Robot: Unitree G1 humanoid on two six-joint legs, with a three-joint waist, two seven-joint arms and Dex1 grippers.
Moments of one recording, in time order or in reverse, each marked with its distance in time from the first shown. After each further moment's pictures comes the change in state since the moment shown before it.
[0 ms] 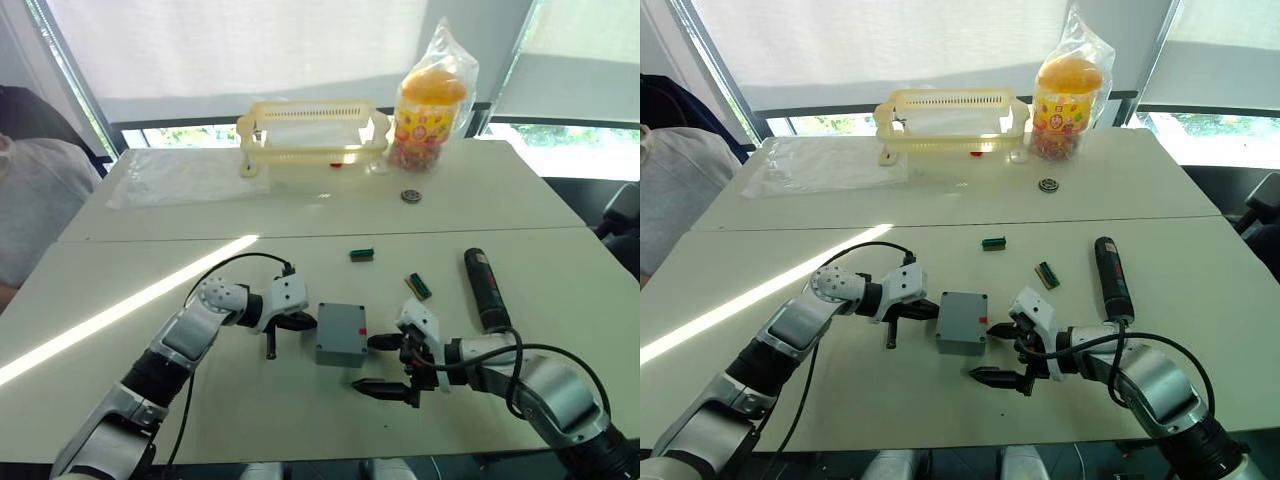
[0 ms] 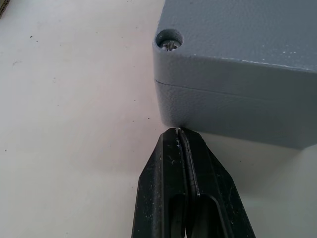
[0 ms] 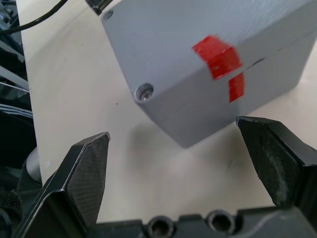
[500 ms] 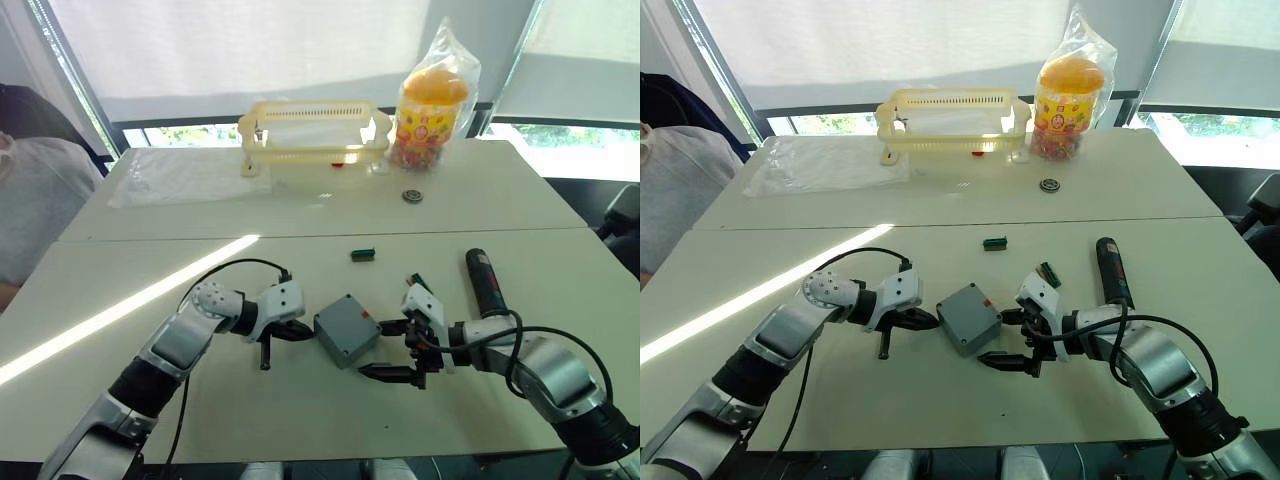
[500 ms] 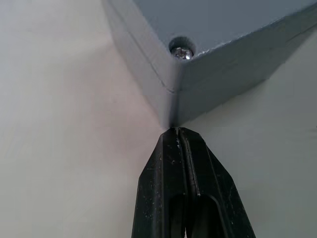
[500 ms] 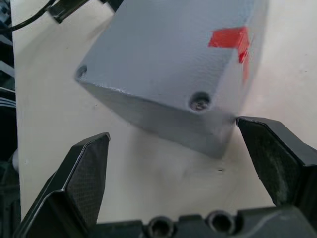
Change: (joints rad) left arm 0.025 0.036 0.000 -0.078 -0.033 0.088 -0.023; right arm -0.079 -0.038 0.035 0.114 -0.013 -0.079 0.081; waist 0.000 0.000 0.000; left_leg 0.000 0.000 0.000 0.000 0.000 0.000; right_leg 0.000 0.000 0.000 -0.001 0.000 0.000
